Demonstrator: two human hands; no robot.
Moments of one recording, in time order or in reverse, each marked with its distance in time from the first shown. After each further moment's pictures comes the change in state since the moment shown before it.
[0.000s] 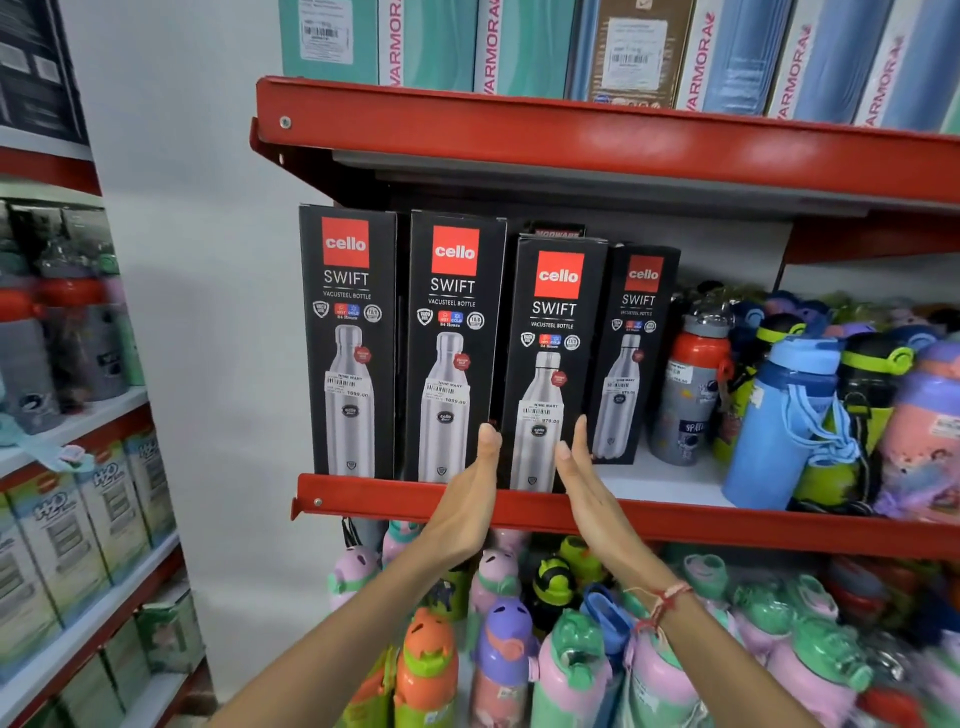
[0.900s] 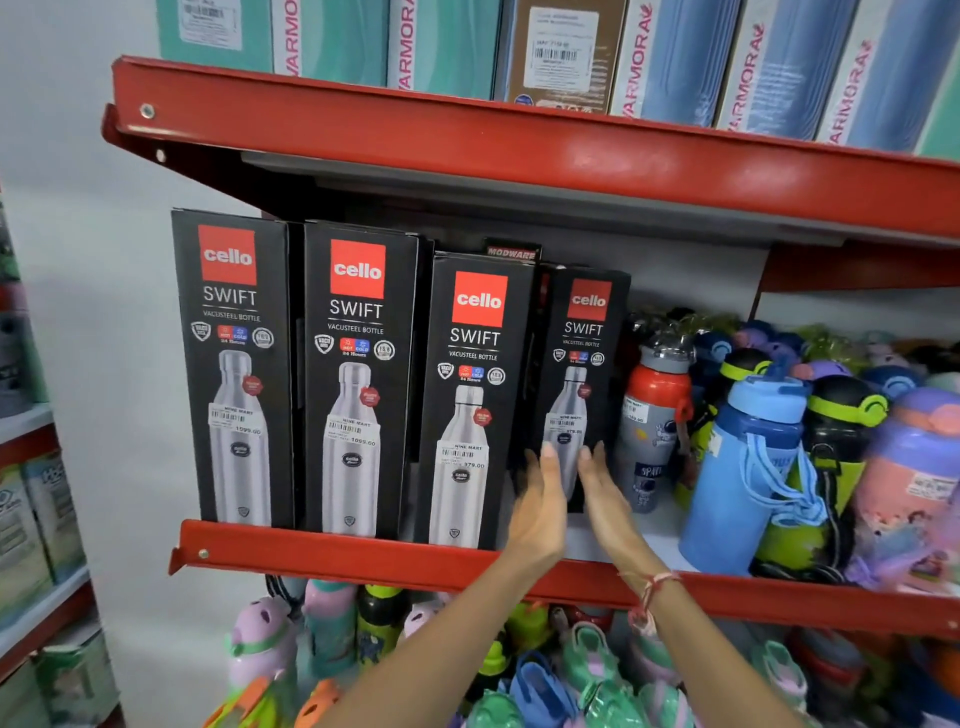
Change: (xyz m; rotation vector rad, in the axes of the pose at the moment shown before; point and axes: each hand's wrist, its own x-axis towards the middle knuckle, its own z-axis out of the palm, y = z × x) left_hand 0.092 0.042 0.147 -0.082 0.120 -0.128; right_hand 0.088 0.058 -0.097 -0.077 0.182 0.160
